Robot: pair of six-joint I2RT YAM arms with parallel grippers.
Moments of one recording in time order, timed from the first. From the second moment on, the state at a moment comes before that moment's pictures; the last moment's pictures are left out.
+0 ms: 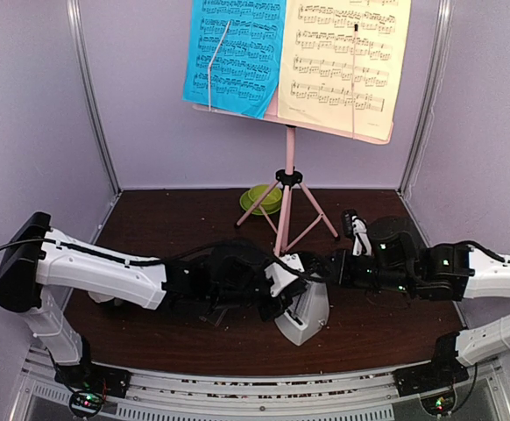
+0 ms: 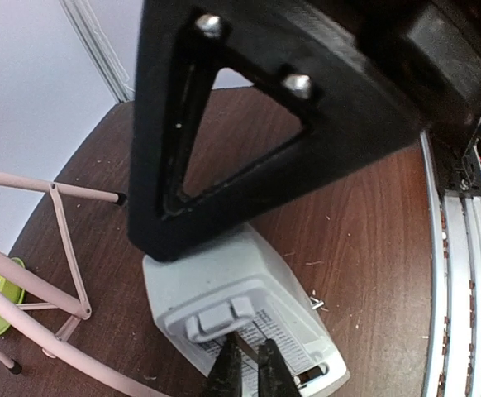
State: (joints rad) left arm -1.28 1.69 1.08 0.17 -0.09 0.19; right arm 1.07 1.05 0.78 -0.26 0.21 0.88
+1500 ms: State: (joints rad) left arm -1.37 1.91 0.99 0.29 0.04 0.13; right arm 1.05 0.72 0.45 -0.30 0.16 1.05
